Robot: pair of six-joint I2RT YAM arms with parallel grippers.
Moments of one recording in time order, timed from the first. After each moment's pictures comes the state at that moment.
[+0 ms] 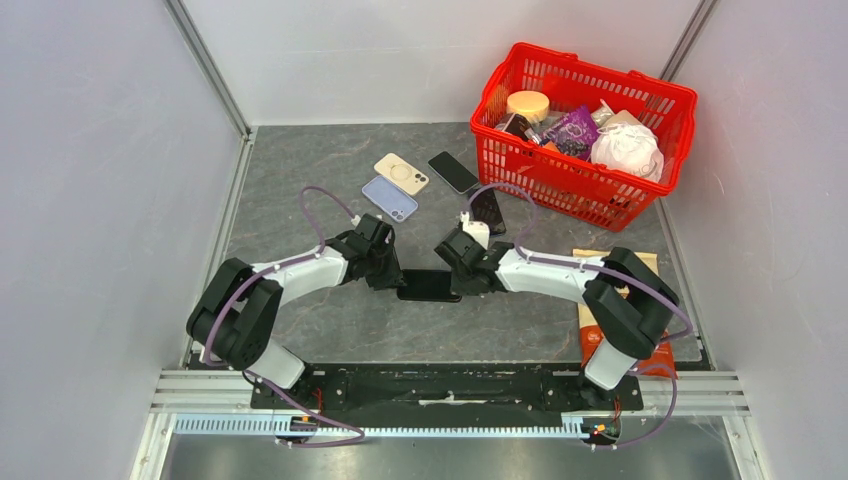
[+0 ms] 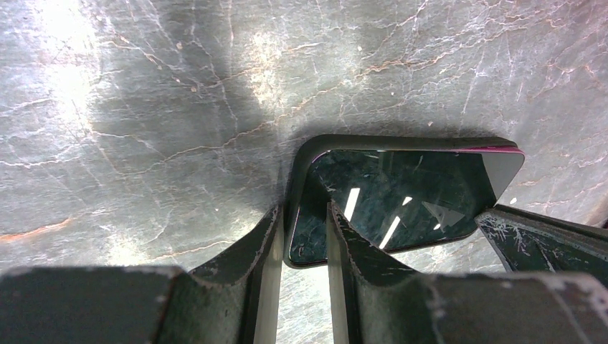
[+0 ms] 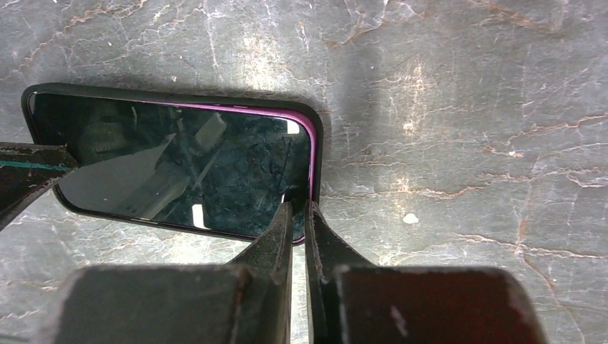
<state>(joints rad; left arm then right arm) -0.56 1.53 0.75 -0.27 0.08 -0.78 0.88 1.70 0.97 -0.43 0.23 0.86</state>
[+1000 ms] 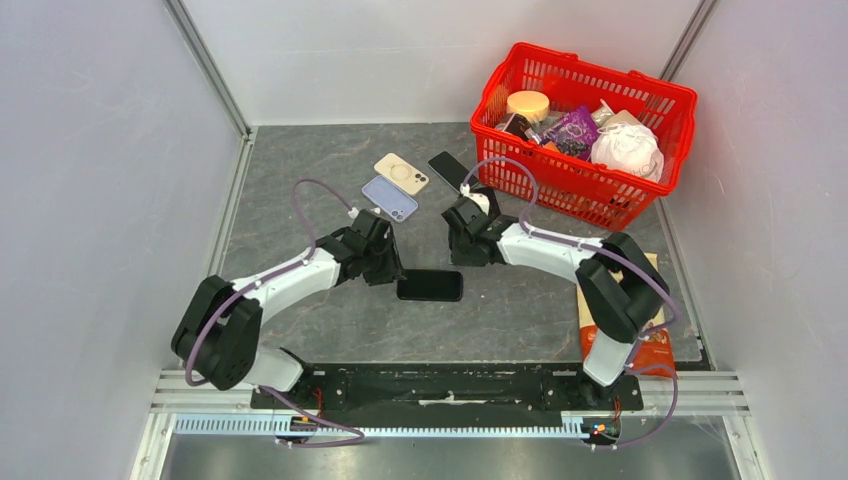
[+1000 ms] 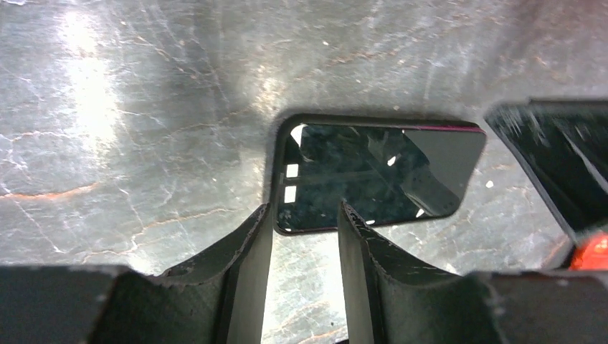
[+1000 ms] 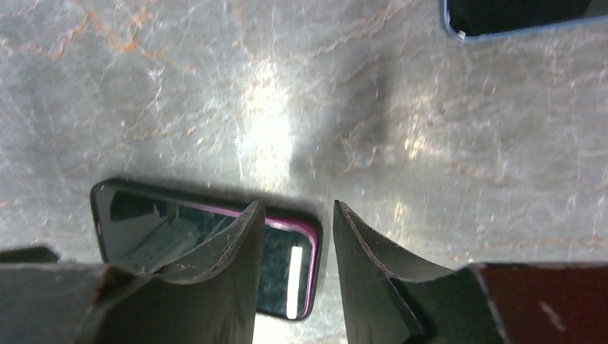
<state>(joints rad) -0.58 1.44 0.79 -0.37 0.03 -0.76 0.76 1.74 1.11 -0.40 0.22 0.70</state>
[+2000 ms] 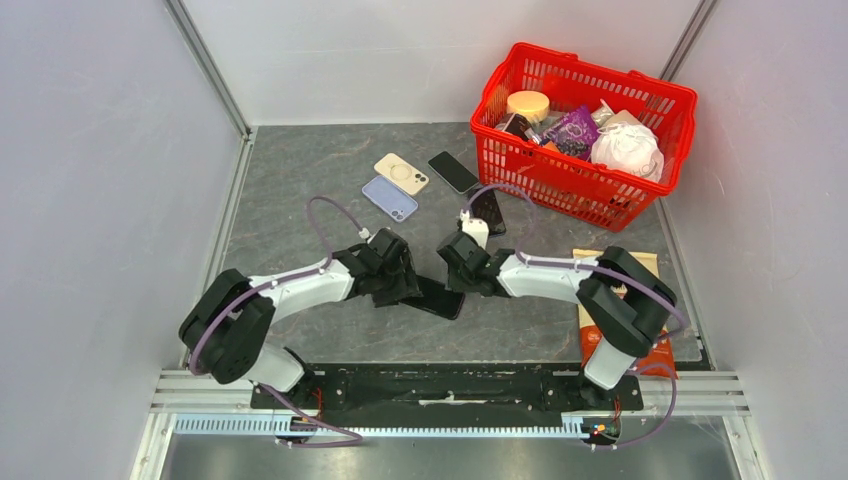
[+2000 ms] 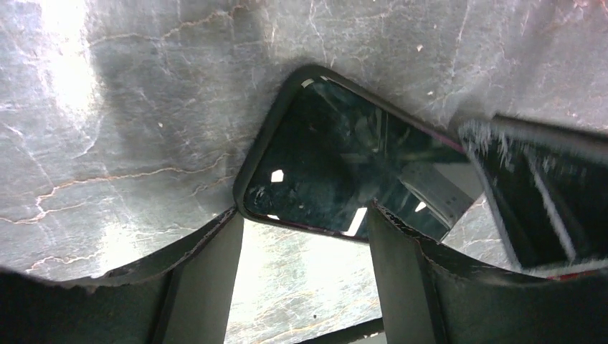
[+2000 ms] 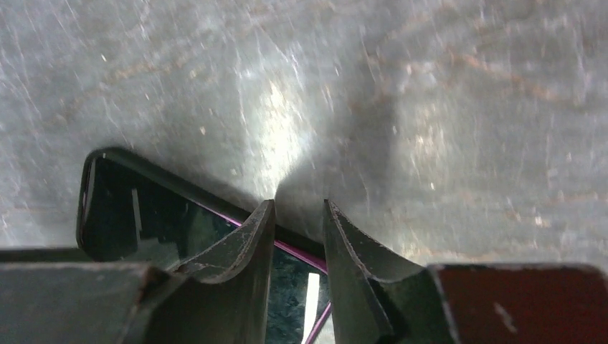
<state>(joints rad) -0.72 1.44 0.70 -0.30 -0.02 -0.94 0.88 1.72 0.94 -0.22 0.30 0.81</state>
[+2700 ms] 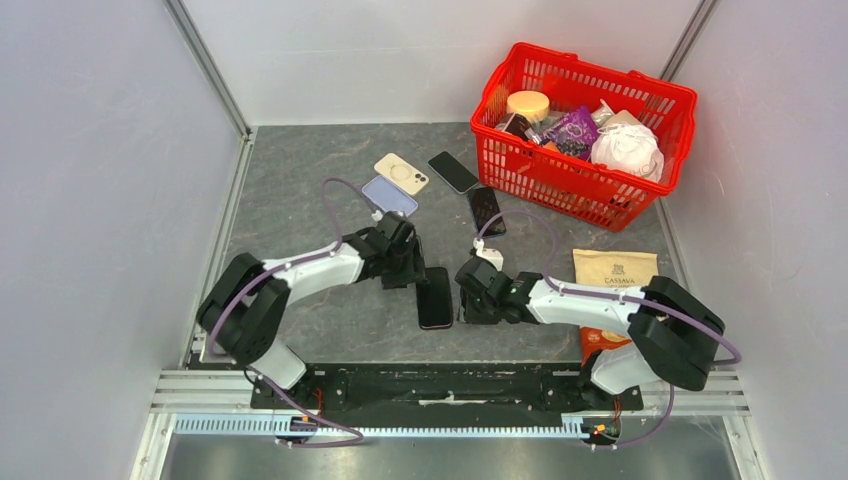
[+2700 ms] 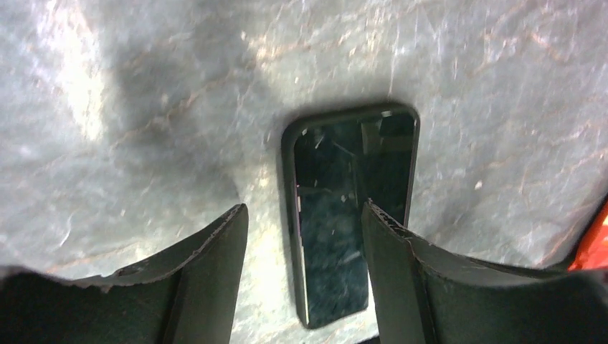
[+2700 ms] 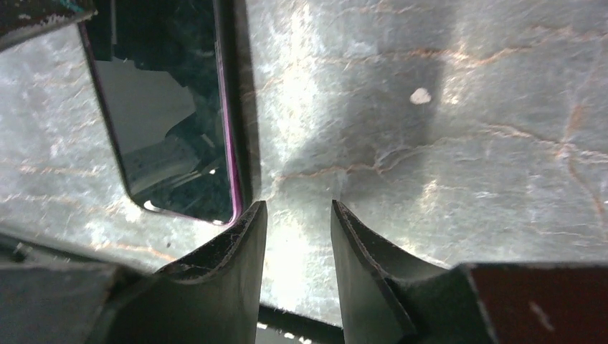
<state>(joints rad) -0.68 1.61 0.89 -0.31 0.03 -0.81 0.97 1.45 0.71 -0.34 0.18 0.92</state>
